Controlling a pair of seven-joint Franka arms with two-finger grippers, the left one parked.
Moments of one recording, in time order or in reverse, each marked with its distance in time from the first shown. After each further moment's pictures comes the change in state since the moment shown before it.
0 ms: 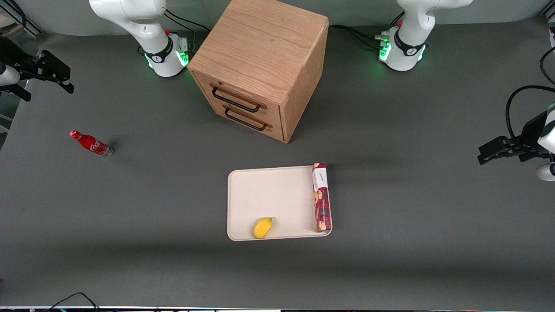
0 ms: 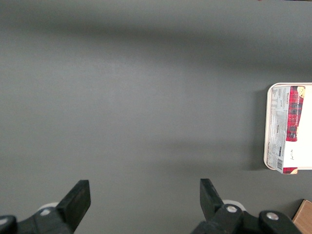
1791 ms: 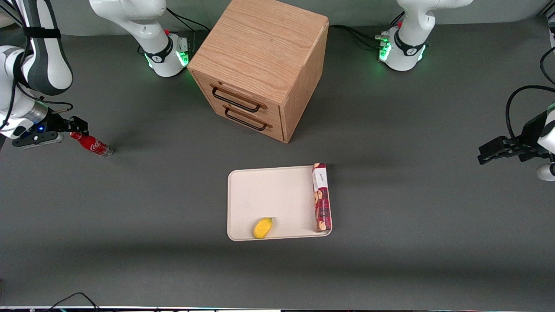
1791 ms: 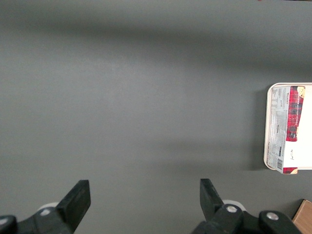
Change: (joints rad) arm -0.028 0.085 -0.453 -0.823 -0.116 0.895 -0.414
